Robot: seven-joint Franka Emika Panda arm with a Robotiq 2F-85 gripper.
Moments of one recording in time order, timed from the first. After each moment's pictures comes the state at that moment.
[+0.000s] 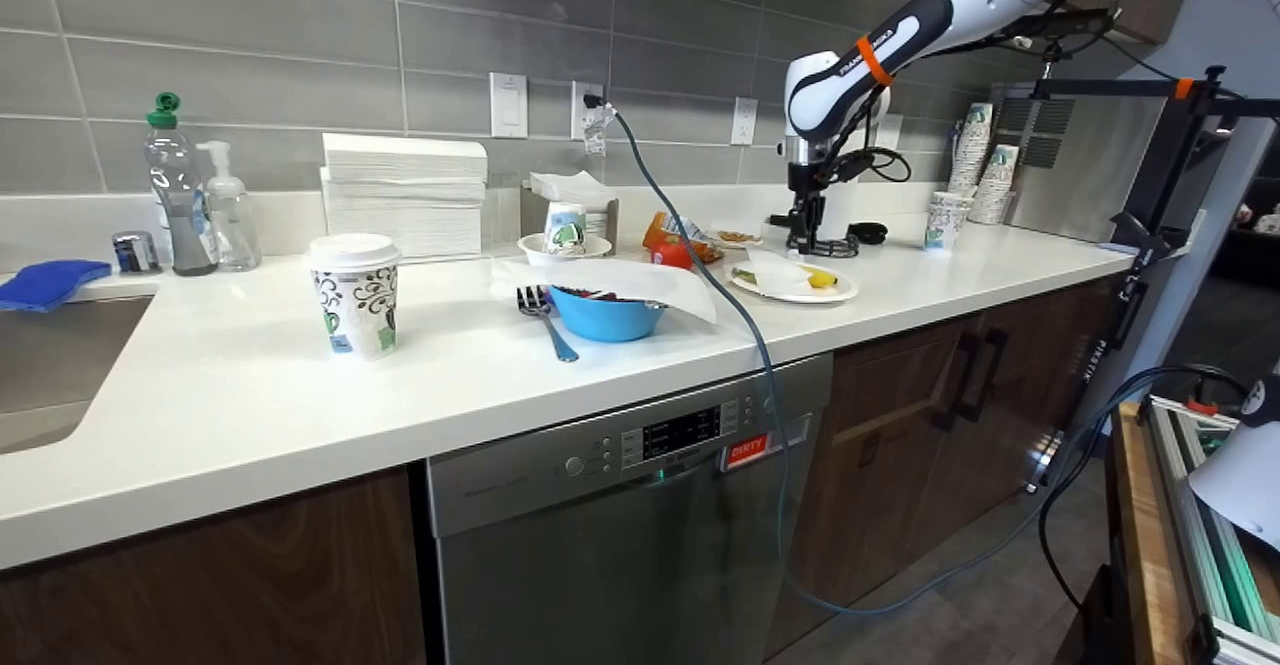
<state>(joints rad) -0.25 0.63 -0.12 -1.60 -0.15 2.18 -0.34</state>
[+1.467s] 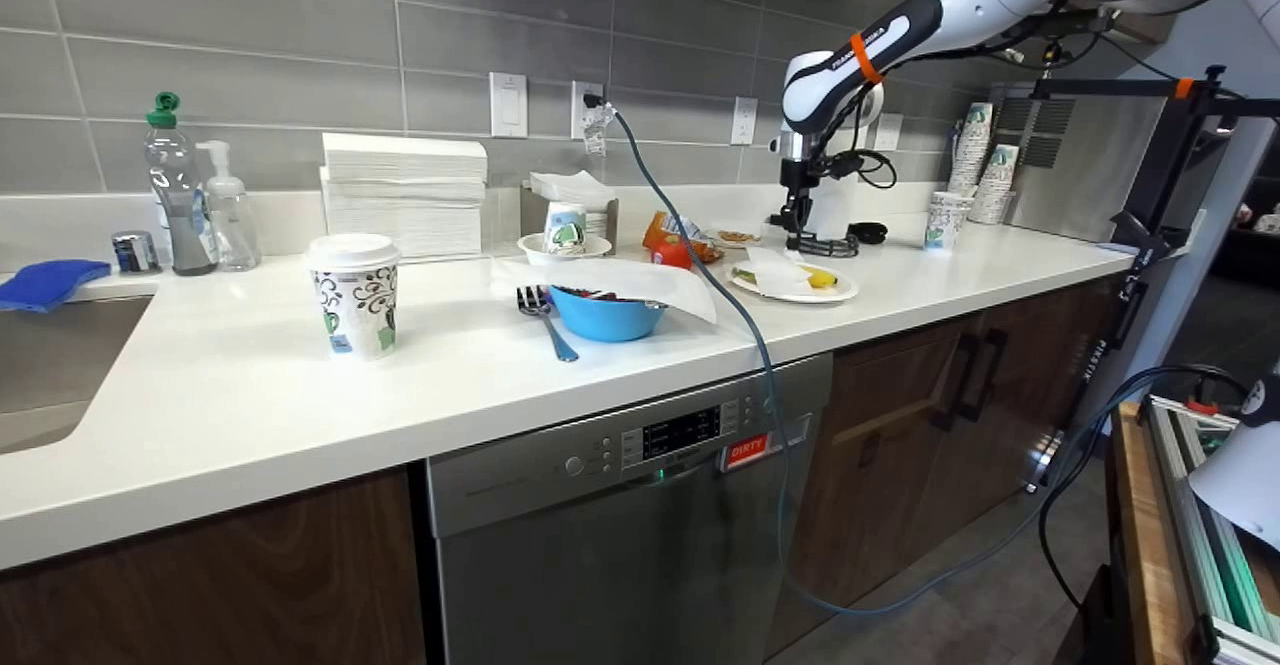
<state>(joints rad) -0.31 0.68 -0.06 -1.49 -0.07 2.16 -0.45</state>
